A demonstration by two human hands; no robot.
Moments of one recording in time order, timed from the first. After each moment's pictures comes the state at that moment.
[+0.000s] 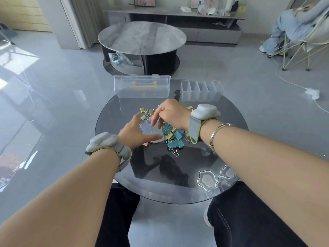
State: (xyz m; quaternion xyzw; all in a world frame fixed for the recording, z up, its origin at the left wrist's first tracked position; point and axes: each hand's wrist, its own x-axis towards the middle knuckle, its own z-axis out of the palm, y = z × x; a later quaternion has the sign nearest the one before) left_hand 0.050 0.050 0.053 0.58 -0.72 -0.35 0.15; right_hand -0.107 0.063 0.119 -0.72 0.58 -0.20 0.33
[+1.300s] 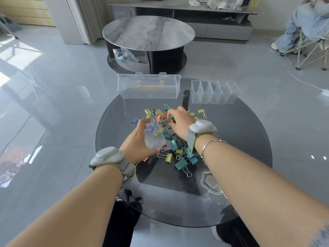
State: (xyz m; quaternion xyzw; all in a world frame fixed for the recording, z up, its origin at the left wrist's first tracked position) left_hand 0.061 0.032 0.012 0.53 -0.75 -0.33 0.21; right_hand -0.120 -0.005 0.021 -0.71 0.68 -0.13 0.13
